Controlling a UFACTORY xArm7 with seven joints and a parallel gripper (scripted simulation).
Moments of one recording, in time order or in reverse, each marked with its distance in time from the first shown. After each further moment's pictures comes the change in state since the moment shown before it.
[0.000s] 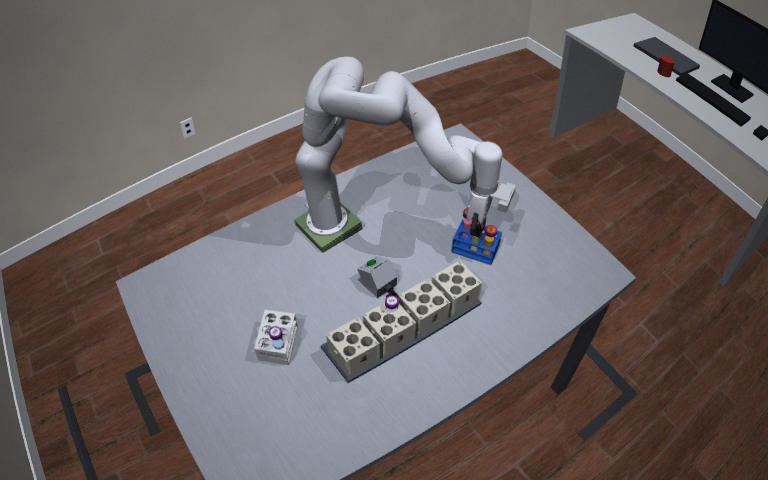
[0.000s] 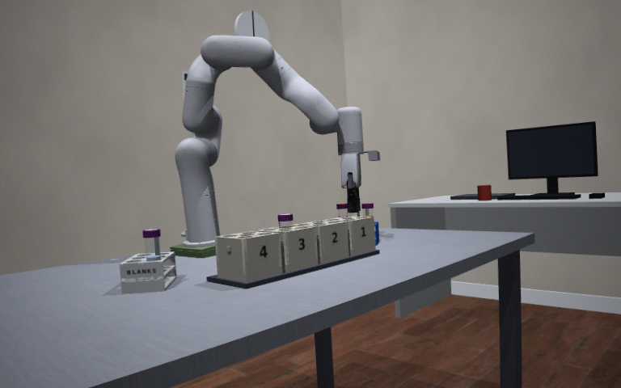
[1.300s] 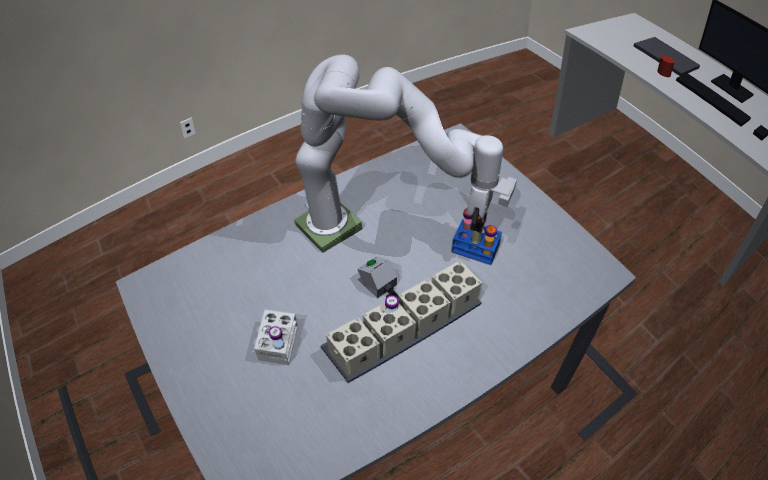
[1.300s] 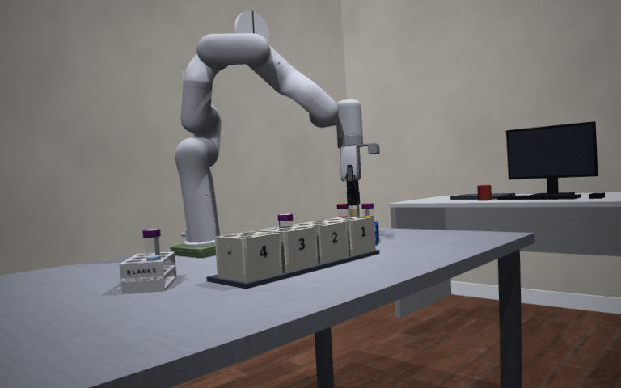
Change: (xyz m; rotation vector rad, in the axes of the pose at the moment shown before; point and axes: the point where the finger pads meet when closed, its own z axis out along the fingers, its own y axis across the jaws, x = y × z) arm 0.000 0.000 -0.021 0.000 0.000 0.000
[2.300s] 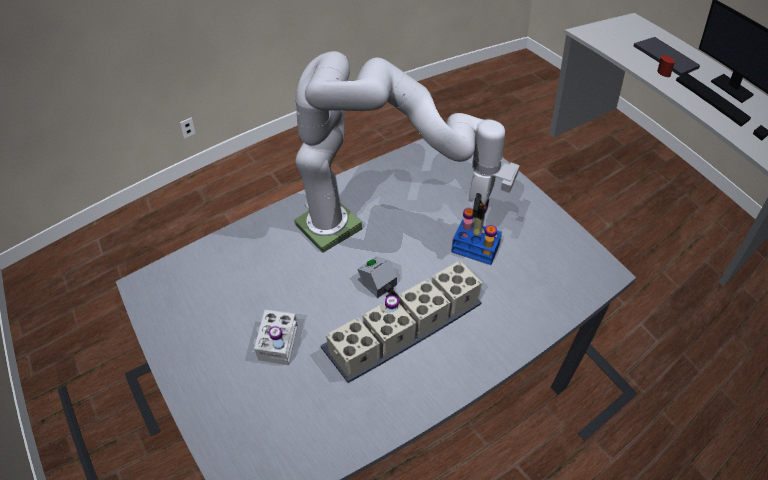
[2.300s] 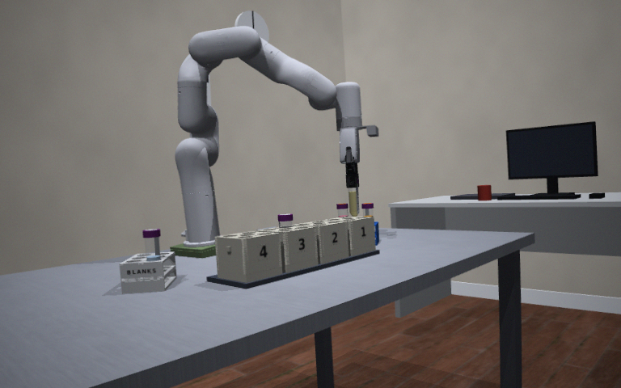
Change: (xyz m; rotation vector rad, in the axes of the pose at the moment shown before) arm 0.000 0.000 -0.051 0.000 0.001 0.000
